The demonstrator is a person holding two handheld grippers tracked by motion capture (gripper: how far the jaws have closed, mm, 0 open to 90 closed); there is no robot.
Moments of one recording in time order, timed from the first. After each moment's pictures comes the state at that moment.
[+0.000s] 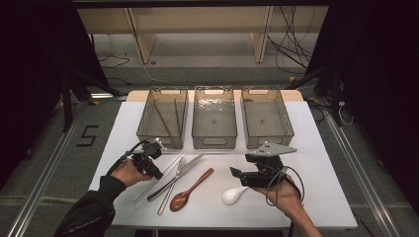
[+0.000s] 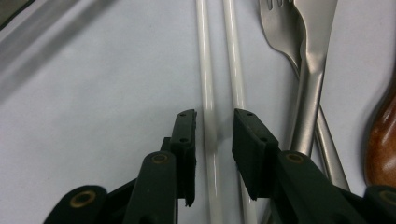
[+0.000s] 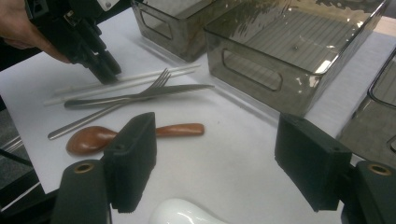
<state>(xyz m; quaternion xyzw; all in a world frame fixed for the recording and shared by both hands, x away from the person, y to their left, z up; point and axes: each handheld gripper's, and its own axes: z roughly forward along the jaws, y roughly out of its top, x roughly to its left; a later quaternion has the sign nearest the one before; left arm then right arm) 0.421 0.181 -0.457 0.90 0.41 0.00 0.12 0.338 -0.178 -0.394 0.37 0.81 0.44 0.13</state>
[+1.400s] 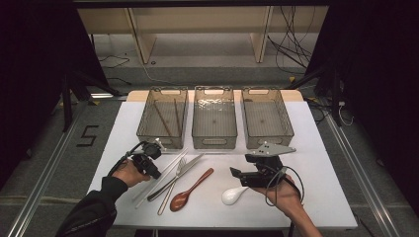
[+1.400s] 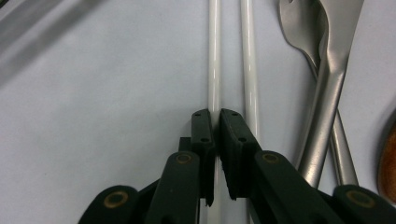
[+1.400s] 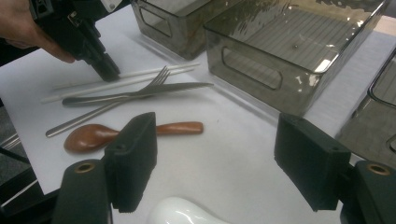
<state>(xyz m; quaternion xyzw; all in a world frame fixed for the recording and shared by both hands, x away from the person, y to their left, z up) 0.425 0.183 -0.462 0.90 0.43 0.00 0.11 0.338 -0.178 -0.395 0.37 0.81 0.44 0.13</state>
